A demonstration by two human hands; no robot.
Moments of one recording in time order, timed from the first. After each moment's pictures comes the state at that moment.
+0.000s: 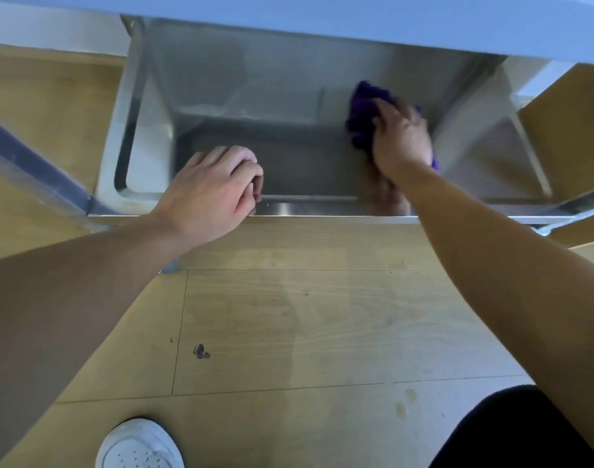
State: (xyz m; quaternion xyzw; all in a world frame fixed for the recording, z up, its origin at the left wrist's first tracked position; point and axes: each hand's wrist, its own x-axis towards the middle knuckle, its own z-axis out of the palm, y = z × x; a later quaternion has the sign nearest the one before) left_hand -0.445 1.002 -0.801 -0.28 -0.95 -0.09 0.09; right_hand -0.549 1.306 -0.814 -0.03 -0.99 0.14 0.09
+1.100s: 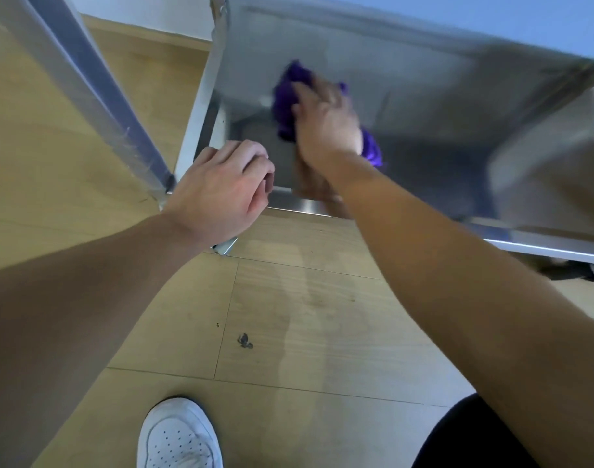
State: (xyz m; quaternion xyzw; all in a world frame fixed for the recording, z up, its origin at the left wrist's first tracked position) left_hand -0.424 0.928 -0.809 -0.20 -0.96 -0.09 0.15; right_hand -0.554 1.087 -0.818 0.12 -0.98 0.14 0.07
